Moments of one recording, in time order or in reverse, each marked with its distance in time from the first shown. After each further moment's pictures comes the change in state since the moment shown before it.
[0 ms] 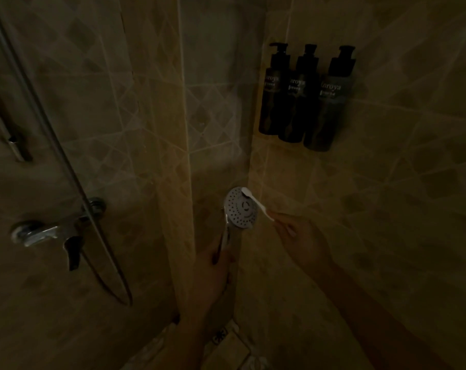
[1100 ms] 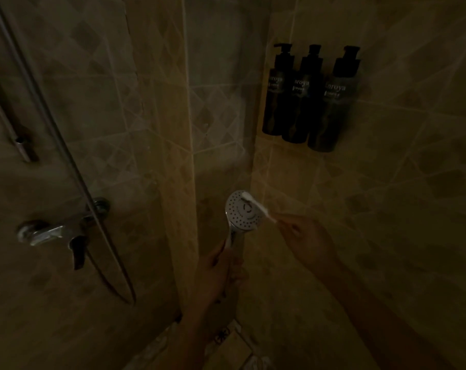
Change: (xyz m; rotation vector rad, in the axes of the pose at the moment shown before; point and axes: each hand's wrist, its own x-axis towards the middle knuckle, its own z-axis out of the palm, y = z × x) left_hand -0.010 0.014 -0.005 -0.208 -0.122 -0.081; right_hand -0.001 -0.004 -0.003 0.022 -0.096 0.053
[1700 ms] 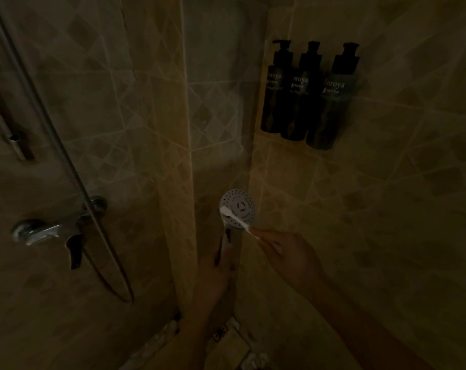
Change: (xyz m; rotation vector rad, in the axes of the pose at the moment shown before) left_hand -0.007 0.004 0.007 0.151 0.104 -0.005; right_hand -0.024 -0.012 0.019 -0.044 -0.069 -0.080
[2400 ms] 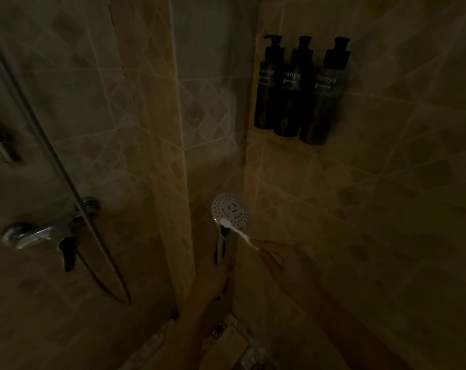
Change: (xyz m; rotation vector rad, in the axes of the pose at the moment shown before) left_hand -0.006 0.016 0.005 -0.060 -0.032 -0.136; right_hand -0.021 0.006 0.015 0.025 0.025 0.101
